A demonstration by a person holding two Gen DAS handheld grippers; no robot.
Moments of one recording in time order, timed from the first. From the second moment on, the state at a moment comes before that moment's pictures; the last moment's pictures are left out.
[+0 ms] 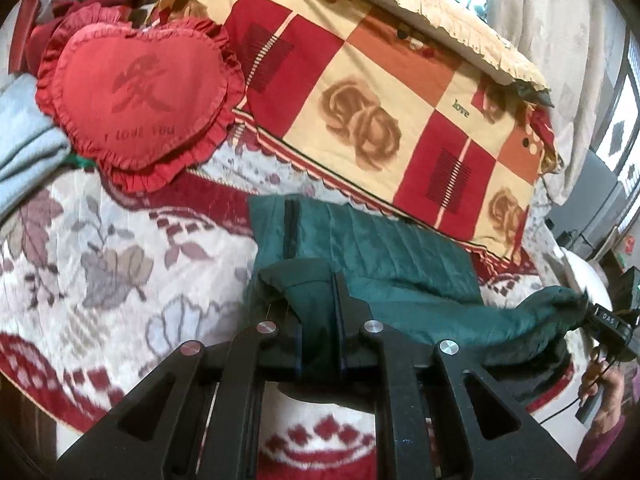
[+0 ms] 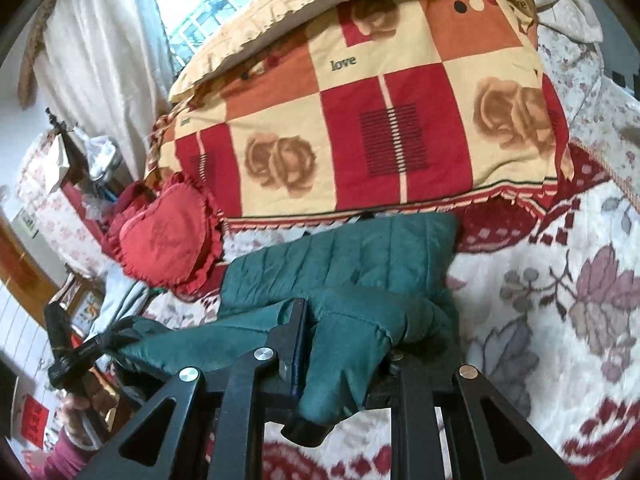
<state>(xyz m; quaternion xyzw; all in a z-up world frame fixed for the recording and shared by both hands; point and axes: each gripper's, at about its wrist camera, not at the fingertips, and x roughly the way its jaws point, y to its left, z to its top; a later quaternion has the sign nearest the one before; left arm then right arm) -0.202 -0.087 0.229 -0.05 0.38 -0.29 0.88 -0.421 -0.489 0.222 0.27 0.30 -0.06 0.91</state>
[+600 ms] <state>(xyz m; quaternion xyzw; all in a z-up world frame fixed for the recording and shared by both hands) -0.109 -0.158 0.226 -0.02 0.36 -0.23 0.90 -0.317 -0.543 0.198 0.23 0.35 -0.13 0.90</state>
